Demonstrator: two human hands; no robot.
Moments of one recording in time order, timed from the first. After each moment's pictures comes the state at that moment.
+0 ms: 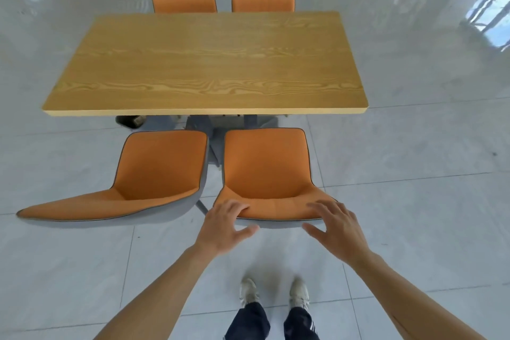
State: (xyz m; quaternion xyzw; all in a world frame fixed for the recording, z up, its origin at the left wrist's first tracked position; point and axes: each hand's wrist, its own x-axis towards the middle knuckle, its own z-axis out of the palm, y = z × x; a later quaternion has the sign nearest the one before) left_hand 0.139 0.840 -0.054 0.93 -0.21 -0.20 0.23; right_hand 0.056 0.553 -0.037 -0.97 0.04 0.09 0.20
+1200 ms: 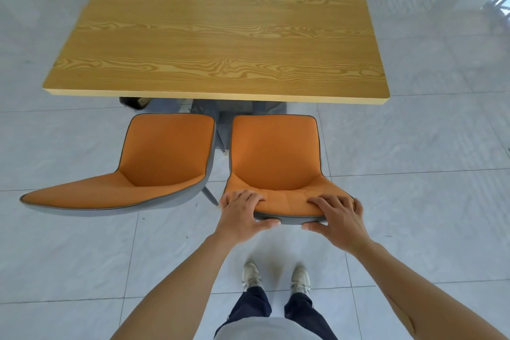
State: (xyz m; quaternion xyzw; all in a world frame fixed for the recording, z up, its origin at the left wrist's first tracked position) left_hand 0.146 0.828 -0.086 0.94 -0.19 -0.17 0.23; right_hand 0.080 0.562 -0.068 -0.98 0.02 0.17 0.12
